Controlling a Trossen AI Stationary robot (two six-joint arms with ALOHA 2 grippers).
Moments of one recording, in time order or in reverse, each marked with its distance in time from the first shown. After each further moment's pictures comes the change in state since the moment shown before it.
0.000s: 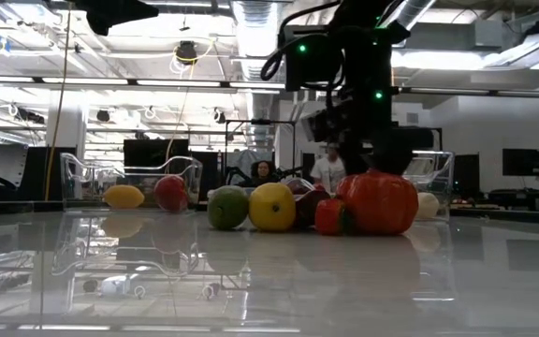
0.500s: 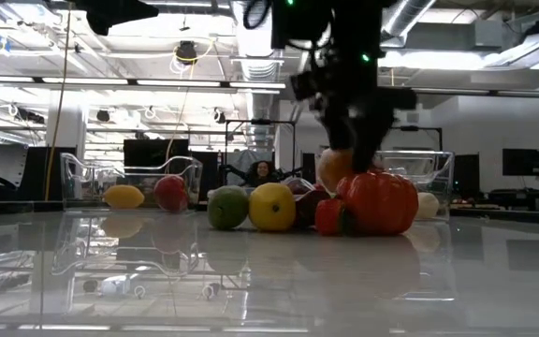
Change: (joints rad) left arm 0.000 0.000 0.000 0.000 0.000 0.000; right arm 0.043 0.001 0.194 -0.144 0.042 0.026
